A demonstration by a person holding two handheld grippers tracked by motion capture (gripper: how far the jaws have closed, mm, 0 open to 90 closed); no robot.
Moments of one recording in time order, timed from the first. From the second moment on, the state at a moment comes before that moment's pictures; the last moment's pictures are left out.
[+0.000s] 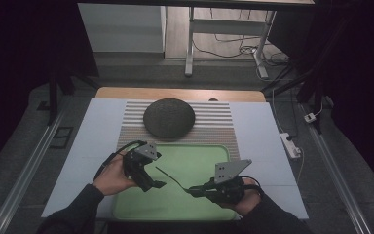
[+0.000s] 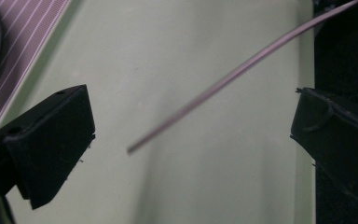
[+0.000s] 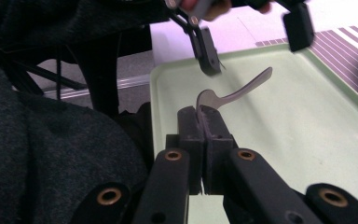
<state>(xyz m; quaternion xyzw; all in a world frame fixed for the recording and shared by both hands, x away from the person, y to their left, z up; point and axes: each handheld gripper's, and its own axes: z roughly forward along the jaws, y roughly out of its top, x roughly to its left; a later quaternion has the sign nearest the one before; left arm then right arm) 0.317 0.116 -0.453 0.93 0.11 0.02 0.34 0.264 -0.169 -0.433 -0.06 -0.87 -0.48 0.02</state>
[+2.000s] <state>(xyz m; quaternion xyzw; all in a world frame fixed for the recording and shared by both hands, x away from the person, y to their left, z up) 0.294 0.088 -0.461 0.97 -0.04 -0.02 0.26 0.290 -0.174 -0.437 -0.09 -0.88 -0.47 0.06</state>
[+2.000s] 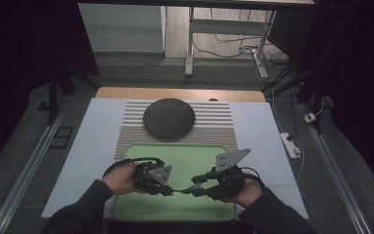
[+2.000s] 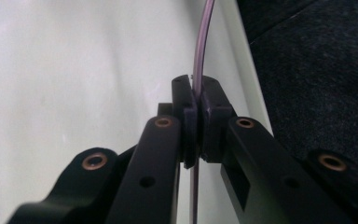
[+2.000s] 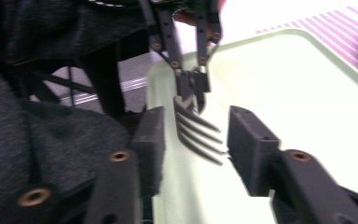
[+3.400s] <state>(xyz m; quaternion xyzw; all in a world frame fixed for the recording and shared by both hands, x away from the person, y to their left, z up) 0.293 0.158 -0.491 0.85 0.48 -0.04 0.22 0.253 -0.240 -0.450 -0.27 -0.87 -0.40 -0.14</state>
